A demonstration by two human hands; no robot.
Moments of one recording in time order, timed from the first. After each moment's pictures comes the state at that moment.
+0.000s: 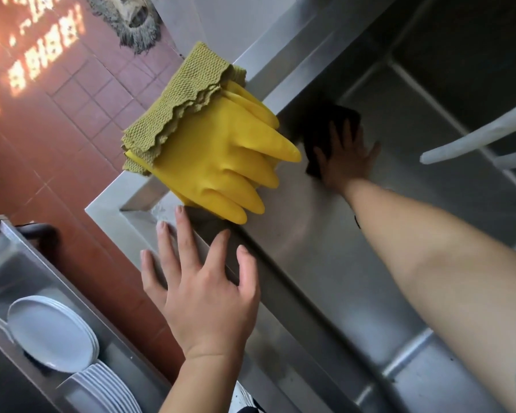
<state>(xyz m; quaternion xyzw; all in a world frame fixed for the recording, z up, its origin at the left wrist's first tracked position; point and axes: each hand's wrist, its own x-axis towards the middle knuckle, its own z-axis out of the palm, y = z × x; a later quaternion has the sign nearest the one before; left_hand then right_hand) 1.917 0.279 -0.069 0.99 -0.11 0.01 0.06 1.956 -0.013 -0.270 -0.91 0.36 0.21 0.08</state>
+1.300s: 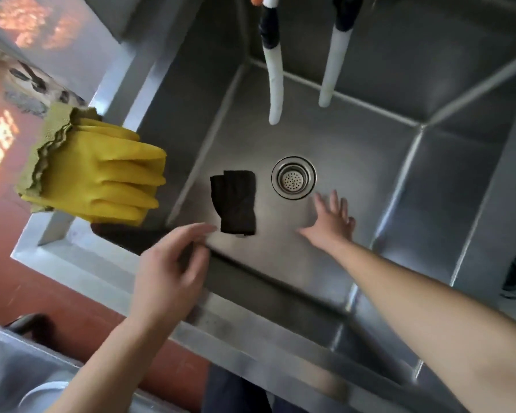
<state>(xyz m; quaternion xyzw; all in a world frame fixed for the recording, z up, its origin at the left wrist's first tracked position) 1.893 0.250 -0.027 0.83 -0.35 -0.25 0.34 1.711 0.044 -0.209 -0.72 0.56 0.24 0.32</state>
